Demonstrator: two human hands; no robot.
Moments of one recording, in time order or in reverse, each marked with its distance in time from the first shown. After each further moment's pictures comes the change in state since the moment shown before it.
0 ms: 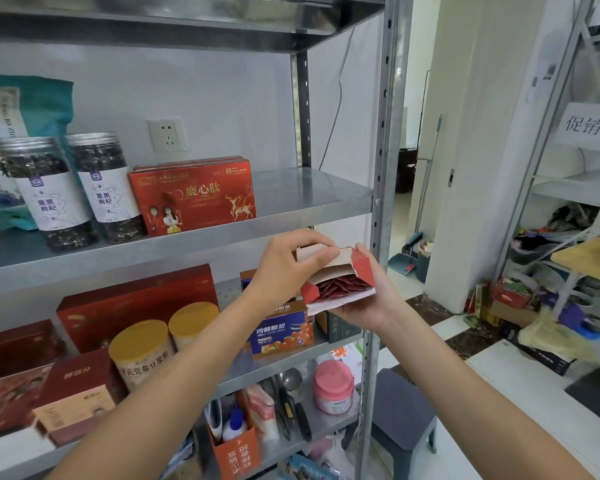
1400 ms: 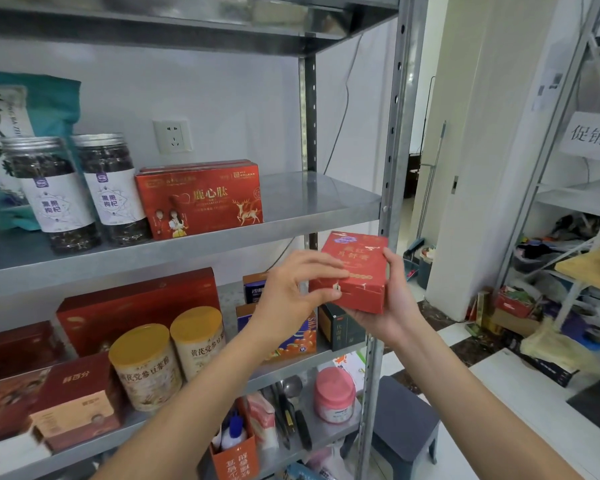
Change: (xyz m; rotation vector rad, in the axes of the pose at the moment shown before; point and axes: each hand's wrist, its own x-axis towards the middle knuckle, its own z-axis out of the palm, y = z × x) left_hand -0.024 -0.014 0.003 -0.056 0.021 -0.017; right_hand 0.001 -0.003 -0.011 -0.016 -0.017 -0.246
